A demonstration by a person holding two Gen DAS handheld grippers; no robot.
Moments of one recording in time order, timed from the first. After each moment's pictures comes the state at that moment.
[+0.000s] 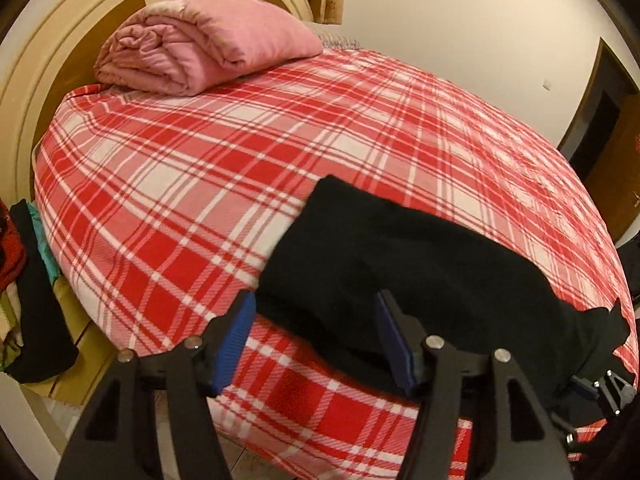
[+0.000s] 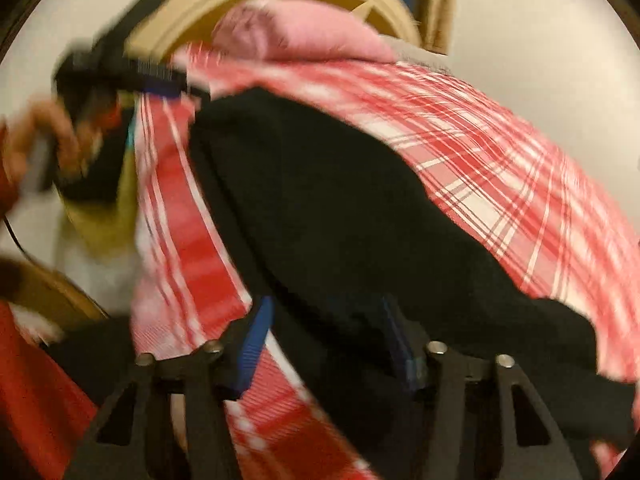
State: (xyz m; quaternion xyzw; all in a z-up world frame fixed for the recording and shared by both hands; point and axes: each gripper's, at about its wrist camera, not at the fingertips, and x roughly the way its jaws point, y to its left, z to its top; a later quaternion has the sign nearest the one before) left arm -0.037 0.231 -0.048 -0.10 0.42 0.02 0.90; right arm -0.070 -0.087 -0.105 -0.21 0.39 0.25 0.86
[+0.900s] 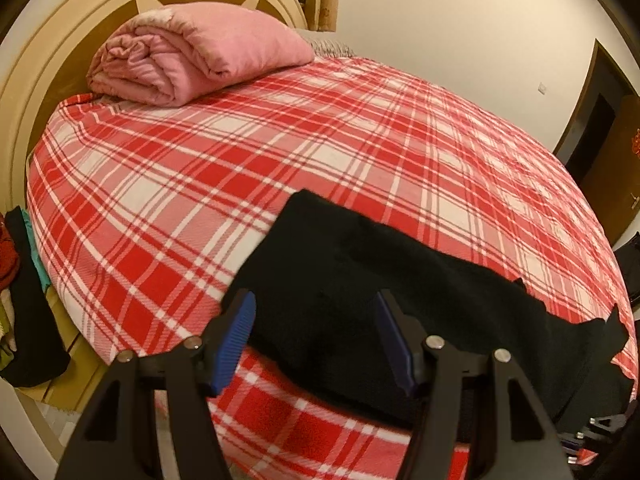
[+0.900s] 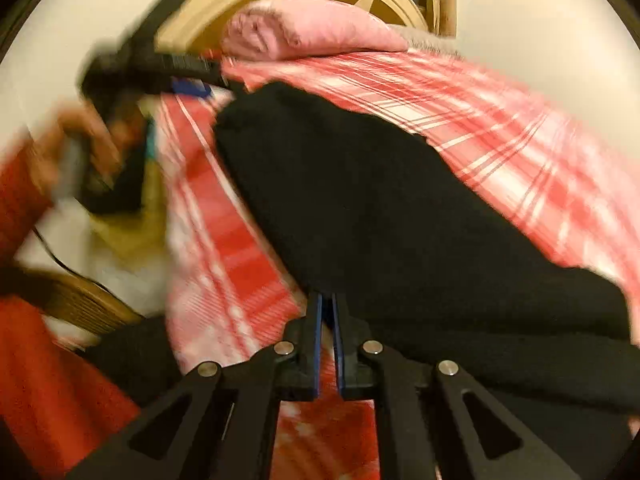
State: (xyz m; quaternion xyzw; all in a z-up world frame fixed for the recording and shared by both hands) left arm -0.027 0.204 -0.045 -0.10 0.41 0.02 0.91; right arm -0.075 -0.118 -0.083 -0.02 0.43 0.35 0.83
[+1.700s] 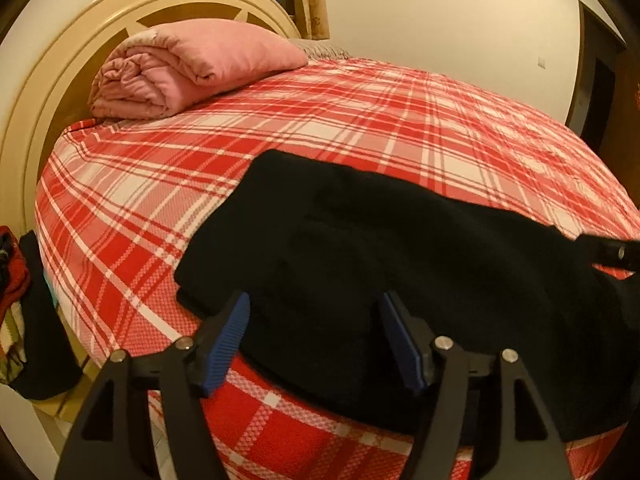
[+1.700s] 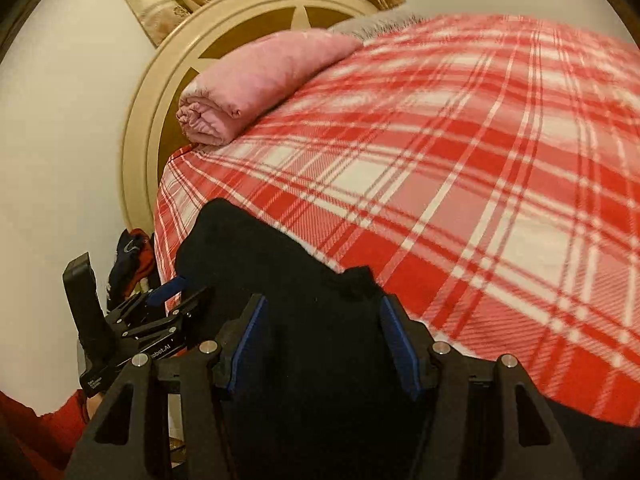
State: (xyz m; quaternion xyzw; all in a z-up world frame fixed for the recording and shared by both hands) left arm -0.034 0.168 -0.091 -0.03 0.38 0.05 0.92; right arm 0.086 -0.116 -0.099 0.13 0.46 0.34 0.81
